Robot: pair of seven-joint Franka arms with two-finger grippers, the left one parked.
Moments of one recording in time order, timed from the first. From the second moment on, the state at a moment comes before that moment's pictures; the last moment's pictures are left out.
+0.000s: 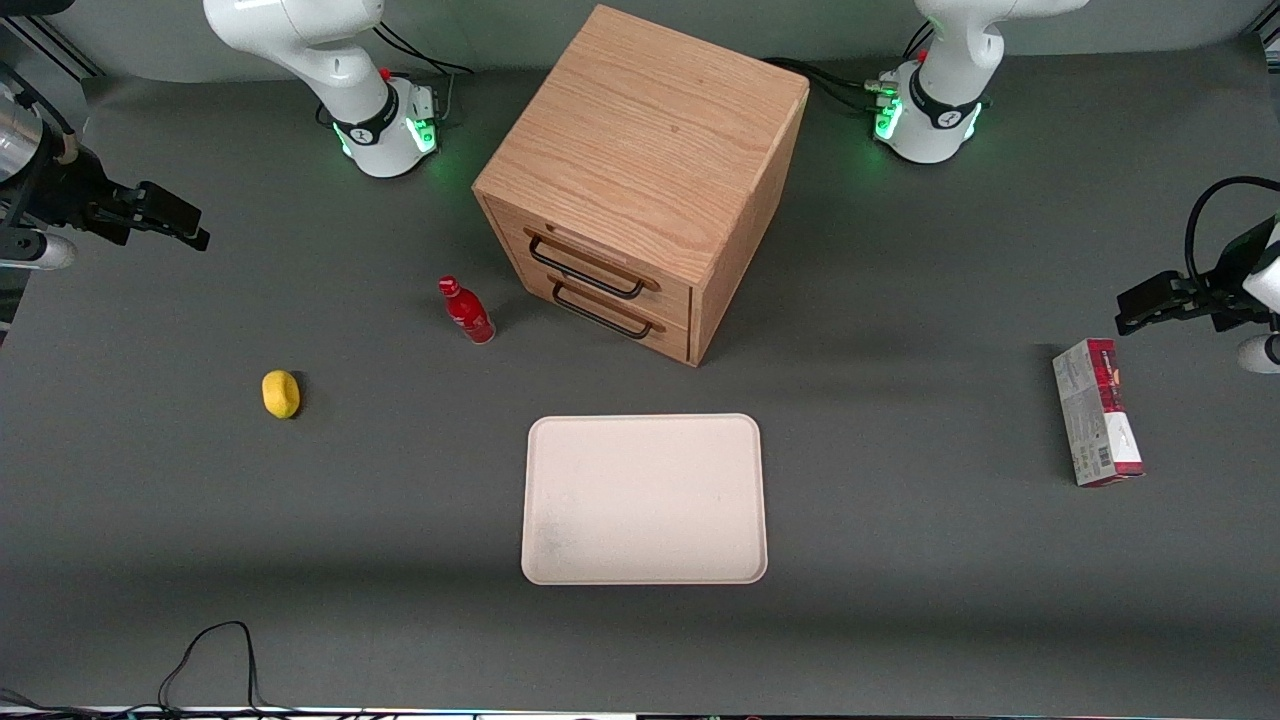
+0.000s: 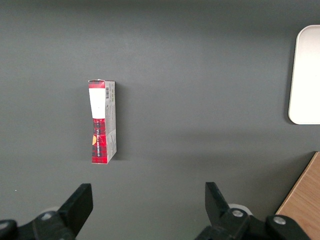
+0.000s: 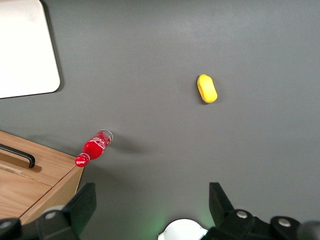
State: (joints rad) arm 0.17 -0.15 -0.14 -1.72 -0.01 1.49 0.17
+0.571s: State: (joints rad) arm 0.18 -0.15 -0.09 -1.77 0.03 1.60 0.18
